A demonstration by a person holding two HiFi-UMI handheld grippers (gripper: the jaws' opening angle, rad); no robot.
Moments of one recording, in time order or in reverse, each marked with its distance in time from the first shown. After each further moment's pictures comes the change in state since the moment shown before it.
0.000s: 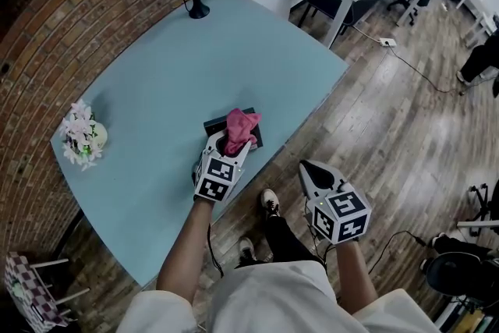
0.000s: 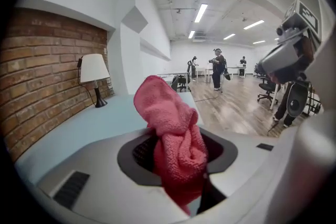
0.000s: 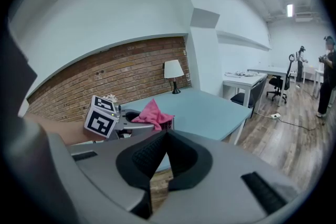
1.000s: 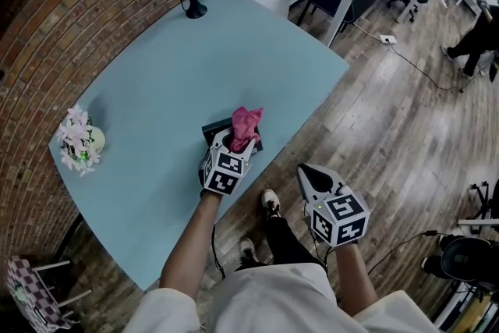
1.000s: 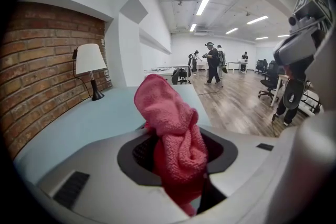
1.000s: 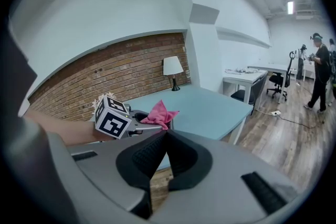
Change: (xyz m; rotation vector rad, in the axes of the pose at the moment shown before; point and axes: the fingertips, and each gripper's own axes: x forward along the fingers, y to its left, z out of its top) left arm 0.040 0.002 -0.014 -0.019 0.077 -0.007; right arm 0.012 -0.006 -0.007 0.012 0.029 0.003
